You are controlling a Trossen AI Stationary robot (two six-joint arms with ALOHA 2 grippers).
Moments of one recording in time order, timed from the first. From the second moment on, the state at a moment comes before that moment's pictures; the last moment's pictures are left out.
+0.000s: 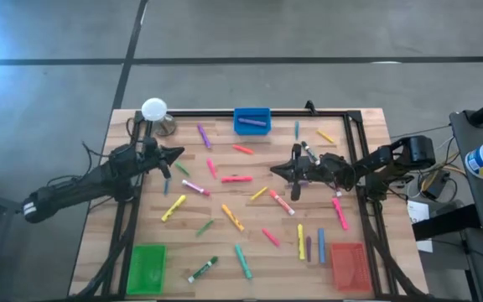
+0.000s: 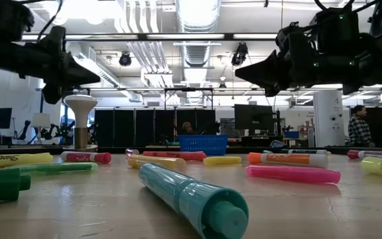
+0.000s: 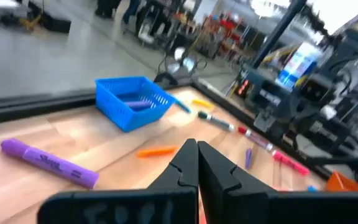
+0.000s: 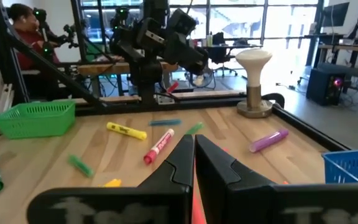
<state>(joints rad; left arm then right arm) 0.42 0.30 0.13 0.00 -0.05 -0.47 -0.12 1.53 0.26 1.30 -0.02 0.05</state>
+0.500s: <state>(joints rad) 0.10 0.76 0.50 -0.44 -0.31 -0.66 -0.12 1.53 0.26 1.29 -0.02 0.04</state>
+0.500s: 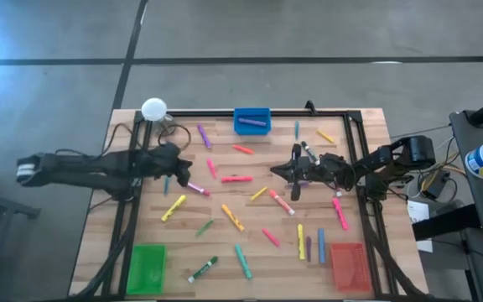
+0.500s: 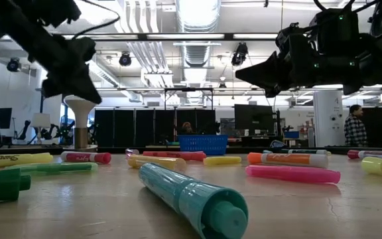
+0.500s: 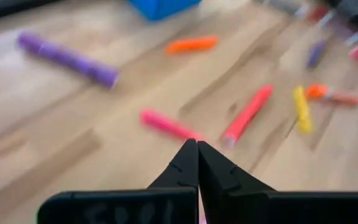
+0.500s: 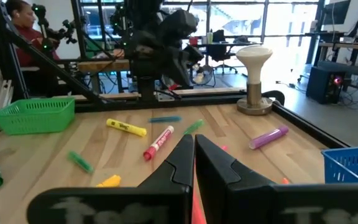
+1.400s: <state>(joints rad) -0.20 1.34 0.83 -0.94 -0.17 -1.20 -0.03 1.53 0.25 1.24 -0.03 0.09</state>
